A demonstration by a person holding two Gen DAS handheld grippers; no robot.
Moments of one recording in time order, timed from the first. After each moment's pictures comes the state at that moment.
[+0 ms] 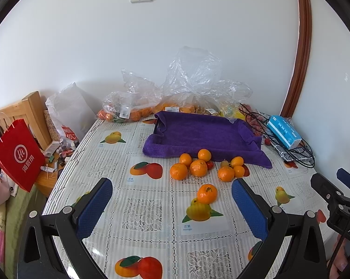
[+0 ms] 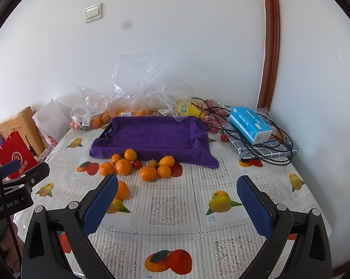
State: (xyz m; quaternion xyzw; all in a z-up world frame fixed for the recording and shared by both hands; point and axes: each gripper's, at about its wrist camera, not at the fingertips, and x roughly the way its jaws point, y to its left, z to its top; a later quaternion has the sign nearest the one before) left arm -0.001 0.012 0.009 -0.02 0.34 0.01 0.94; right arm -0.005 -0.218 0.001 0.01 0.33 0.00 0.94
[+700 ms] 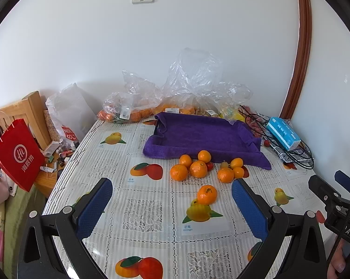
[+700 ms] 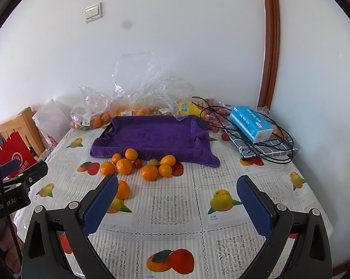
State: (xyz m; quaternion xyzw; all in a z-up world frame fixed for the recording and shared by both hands) left arm 0.000 0.013 0.007 -0.02 0.33 0.01 0.94; right arm -0.006 -0.215 -0.001 0.01 0.33 0.00 0.94
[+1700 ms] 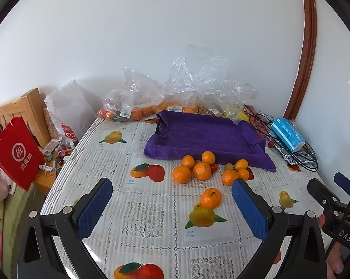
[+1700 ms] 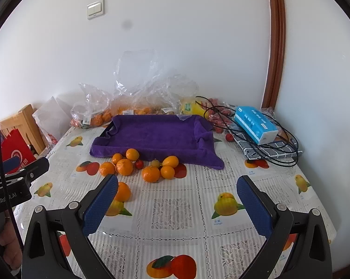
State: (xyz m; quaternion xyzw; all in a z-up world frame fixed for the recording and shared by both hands) left arm 0.014 0.022 -0.003 -0.03 0.33 0.02 0.94; right arm 0.013 -0.209 -0.014 0.00 0.34 0.01 0.94
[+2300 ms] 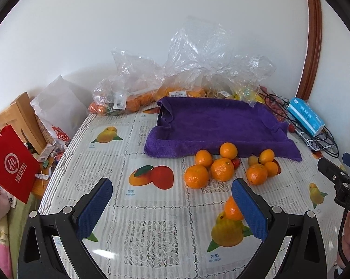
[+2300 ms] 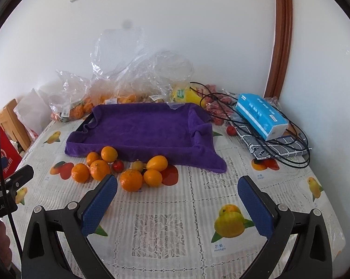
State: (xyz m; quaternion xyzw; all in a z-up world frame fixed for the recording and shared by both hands) left arm 0.084 0.026 -0.059 0.01 0.37 0.01 0.93; right arm 0.089 -0.220 -0.071 0.00 0.37 -0.01 0.93
